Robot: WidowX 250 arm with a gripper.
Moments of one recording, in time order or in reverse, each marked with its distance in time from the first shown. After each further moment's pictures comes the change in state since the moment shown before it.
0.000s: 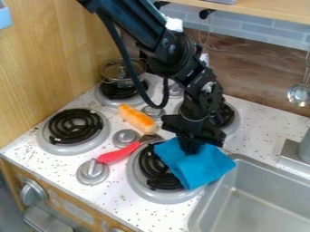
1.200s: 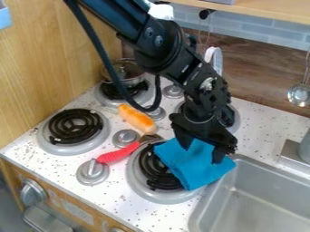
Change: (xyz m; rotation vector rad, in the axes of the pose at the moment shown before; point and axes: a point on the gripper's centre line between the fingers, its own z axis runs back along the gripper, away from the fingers) arm -0.017 -0.023 0.035 -0.127 -0.068 -0.178
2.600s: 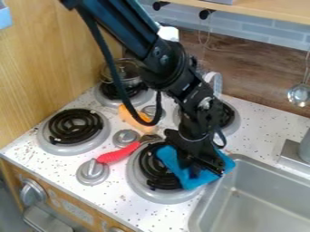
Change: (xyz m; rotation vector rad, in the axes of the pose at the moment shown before) arm -0.027 0.007 -0.023 0.029 0.127 -0.109
